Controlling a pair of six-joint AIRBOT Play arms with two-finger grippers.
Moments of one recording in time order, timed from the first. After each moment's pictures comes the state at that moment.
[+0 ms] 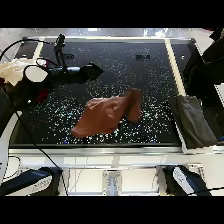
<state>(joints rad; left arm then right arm) -0.26 -1.23 1.27 0.75 -0.77 -1.34 -0.42 -0.88 1.57 -0.88 1.52 1.26</state>
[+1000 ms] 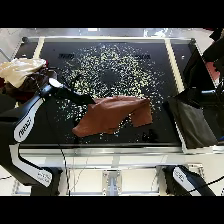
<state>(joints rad) -0.08 -1.73 1.27 0.74 -1.13 -0.95 -0.42 -0.96 1.15 -0.90 1.49 1.30</state>
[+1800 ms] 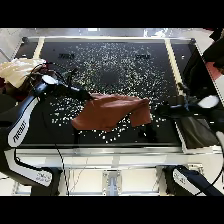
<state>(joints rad) -0.06 -1.65 1.27 0.65 -1.15 -0.91 -0.09 -1.06 0.79 -0.94 1.10 1.30</state>
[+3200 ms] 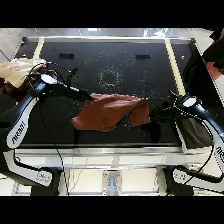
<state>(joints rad) -0.06 -1.64 1.27 0.65 -1.20 -0.92 -0.15 -1.31 0.79 -0.94 1.02 1.33</state>
